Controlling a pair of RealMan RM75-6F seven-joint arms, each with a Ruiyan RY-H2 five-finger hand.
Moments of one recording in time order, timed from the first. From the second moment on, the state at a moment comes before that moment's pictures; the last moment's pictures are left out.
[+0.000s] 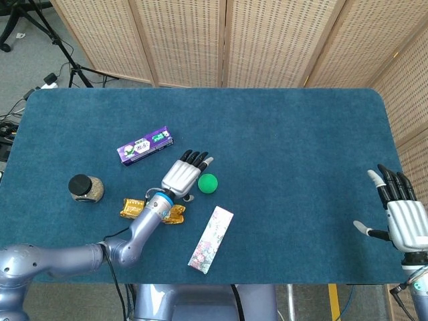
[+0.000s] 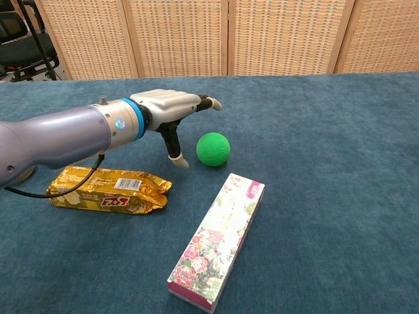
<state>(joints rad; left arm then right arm) -1.03 -1.76 -0.25 -1.29 0.85 0.82 0.61 0.21 -1.00 0.05 -1.70 -1.45 1.50 0.06</state>
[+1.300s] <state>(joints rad) -0.82 -1.47 -0.18 -1.53 0.83 0.99 0.52 0.17 -0.99 0.09 -1.70 -1.50 1.50 0.11</state>
